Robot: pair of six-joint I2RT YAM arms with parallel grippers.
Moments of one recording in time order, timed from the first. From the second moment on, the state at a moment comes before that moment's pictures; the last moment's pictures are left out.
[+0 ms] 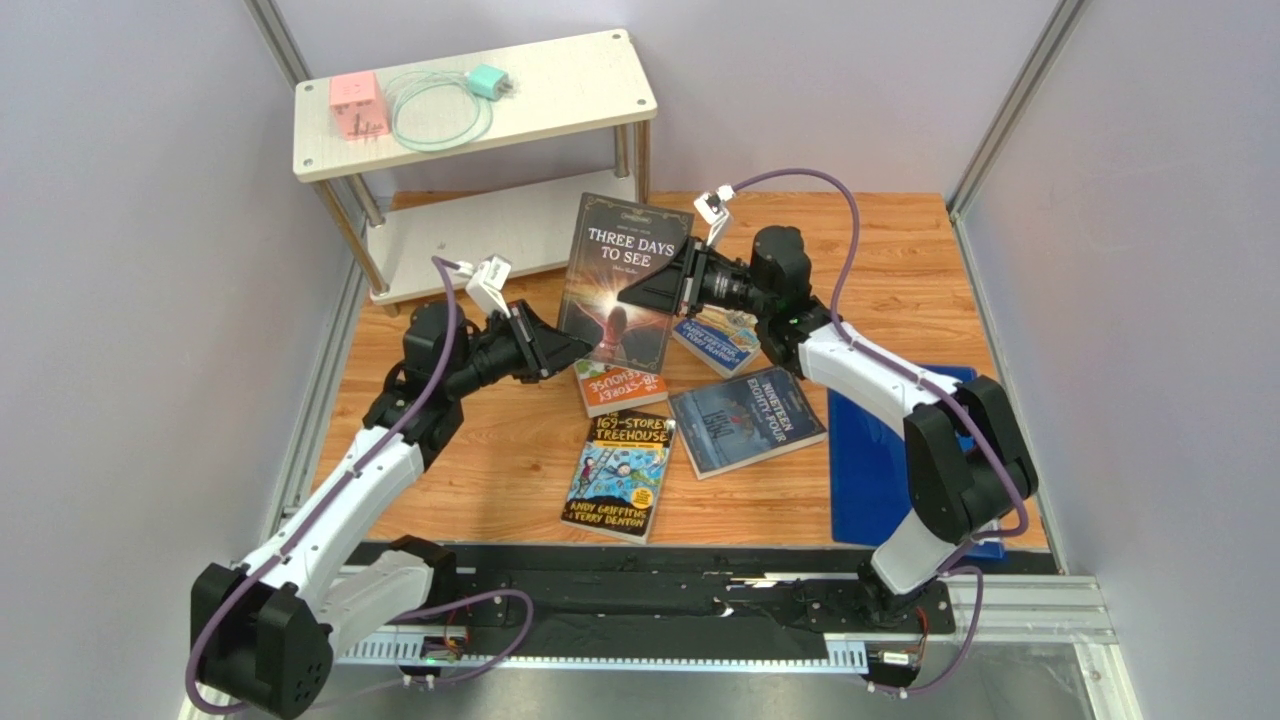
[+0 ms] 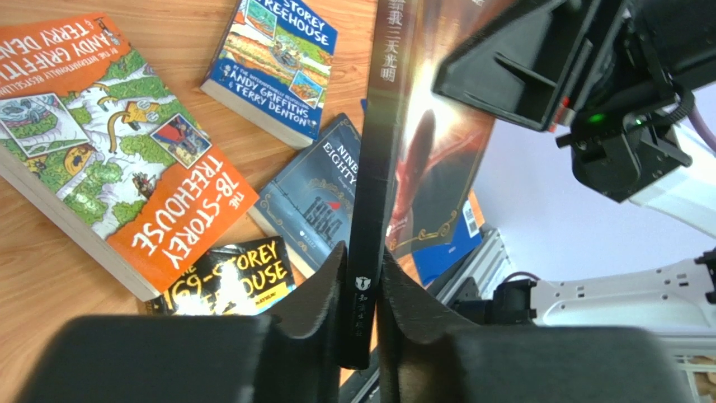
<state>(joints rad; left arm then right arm) -0.34 1.00 0.71 0.04 0.52 -0.72 0.49 1.62 1.11 0.51 -0.75 0.88</state>
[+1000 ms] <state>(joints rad) -0.27 1.10 0.64 0.18 0.36 -0.84 0.44 1.57 1.07 0.28 -0.63 0.74</state>
